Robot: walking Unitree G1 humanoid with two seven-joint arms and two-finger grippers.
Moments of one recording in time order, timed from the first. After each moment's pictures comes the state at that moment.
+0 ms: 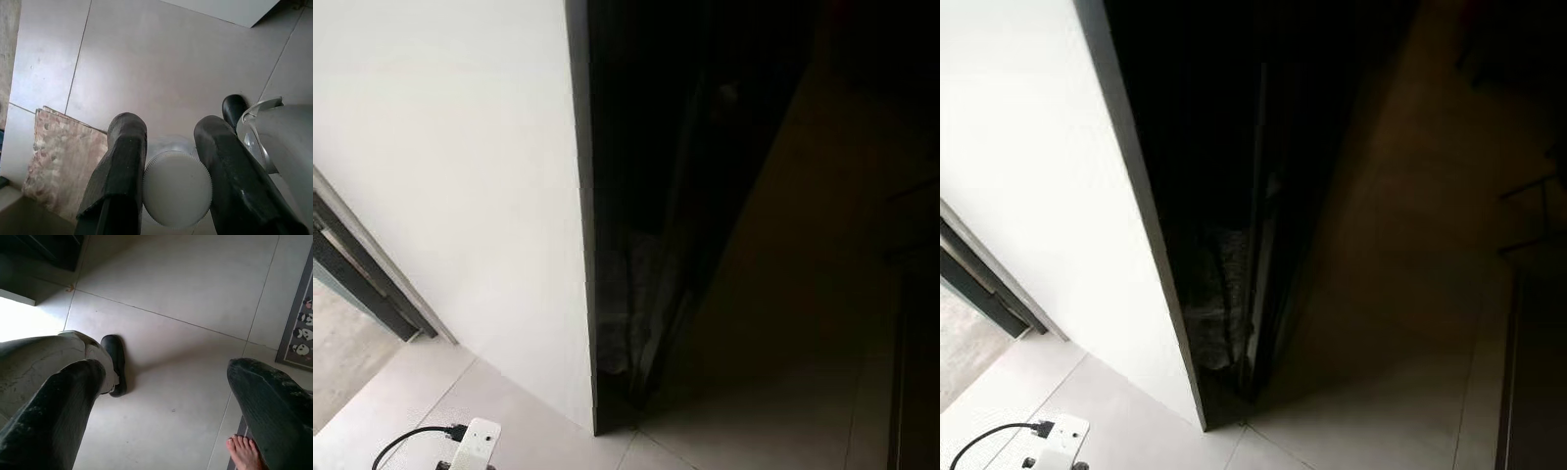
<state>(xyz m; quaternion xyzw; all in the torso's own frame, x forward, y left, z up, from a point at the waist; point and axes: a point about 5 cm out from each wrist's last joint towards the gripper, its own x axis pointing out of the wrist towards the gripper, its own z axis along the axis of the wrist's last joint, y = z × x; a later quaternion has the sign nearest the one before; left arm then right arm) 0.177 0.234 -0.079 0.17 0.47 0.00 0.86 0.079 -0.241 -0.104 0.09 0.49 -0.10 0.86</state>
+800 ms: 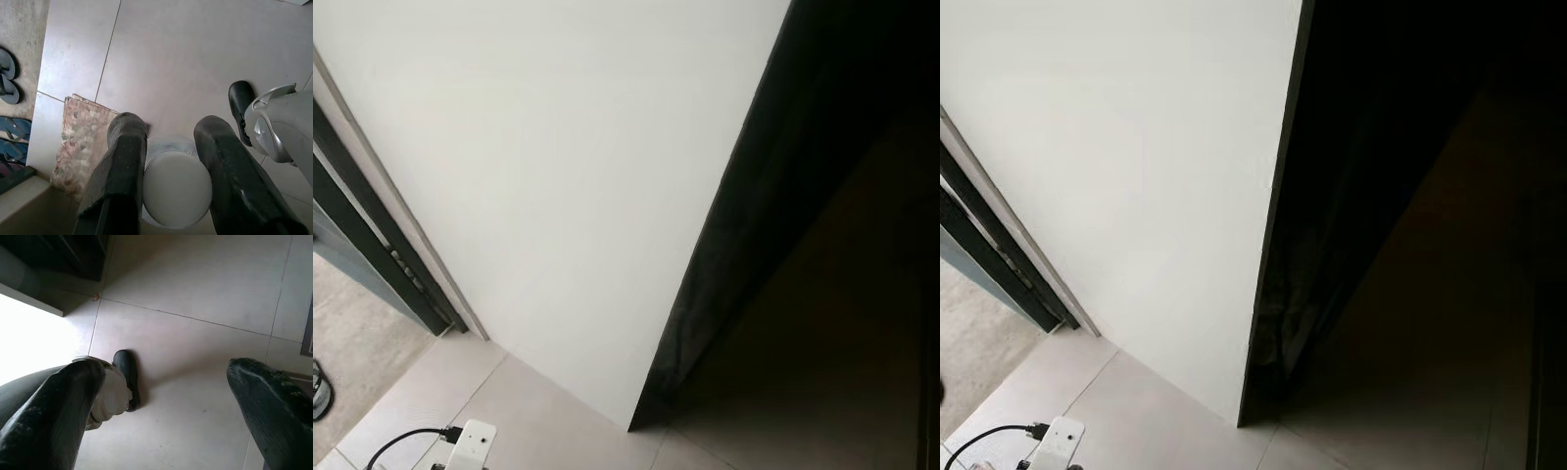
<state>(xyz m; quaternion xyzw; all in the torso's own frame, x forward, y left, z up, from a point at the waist) 0.175 0.239 -0.078 0.17 0.48 0.01 0.86 0.089 -0.249 -0.099 0.11 0.46 -0.14 0.87</state>
